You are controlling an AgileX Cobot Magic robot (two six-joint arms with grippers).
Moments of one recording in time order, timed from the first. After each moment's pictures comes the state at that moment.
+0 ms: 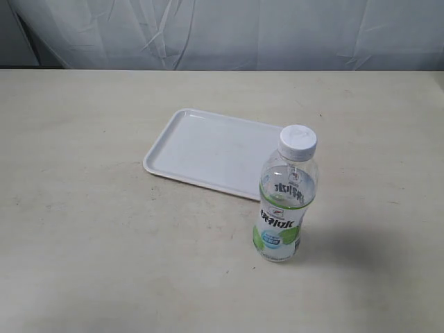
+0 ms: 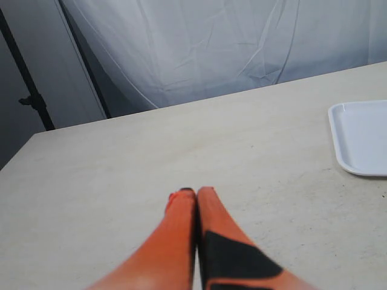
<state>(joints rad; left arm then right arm) -0.04 0.00 0.00 0.05 0.24 0.12 0.00 0.73 -0.82 0.12 0.88 0.06</state>
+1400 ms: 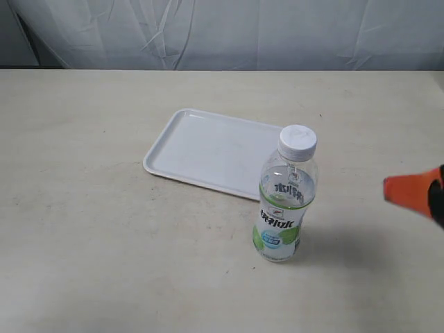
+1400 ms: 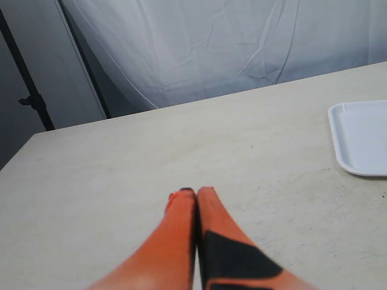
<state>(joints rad) -0.04 0.00 0.00 0.05 0.24 0.12 0.00 0.72 -0.54 0.80 0.96 -0.69</state>
